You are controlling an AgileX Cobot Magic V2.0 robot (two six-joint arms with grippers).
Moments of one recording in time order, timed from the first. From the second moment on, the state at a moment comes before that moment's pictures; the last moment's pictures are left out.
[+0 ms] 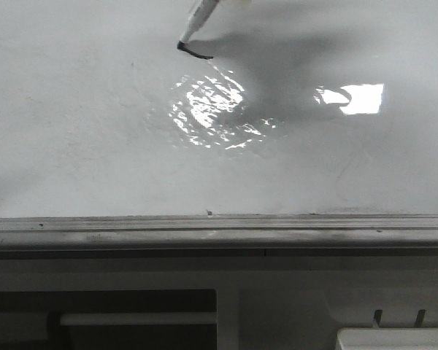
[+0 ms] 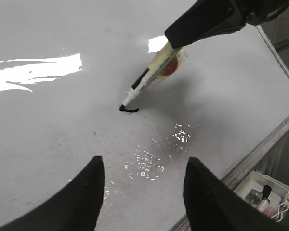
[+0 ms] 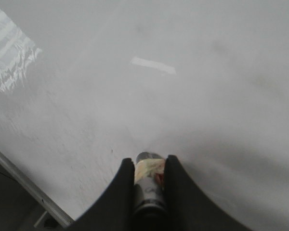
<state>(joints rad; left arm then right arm) -0.76 0.66 -0.28 0.13 -0.23 -0.13 0.59 1.26 -1.13 0.28 0.43 -0.05</state>
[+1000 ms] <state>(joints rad) -0.76 0.67 -0.28 0.13 -0.23 -0.13 0.62 1.25 -1.06 0.30 0.66 -0.03</state>
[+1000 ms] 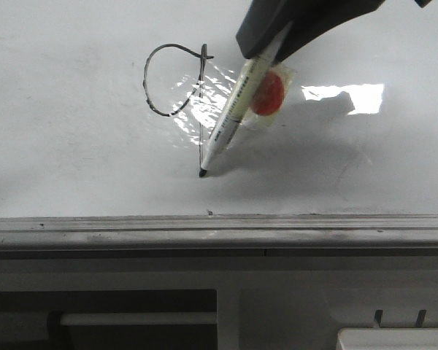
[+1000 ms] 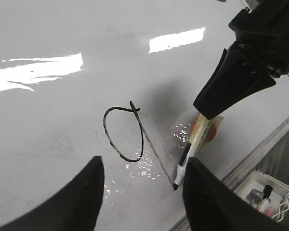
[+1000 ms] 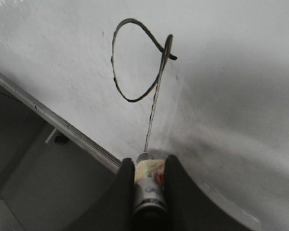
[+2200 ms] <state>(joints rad) -0.86 1.13 -0.35 0.30 -0.53 -0.06 0.79 1.22 -1.08 0.37 0.67 -0.04</state>
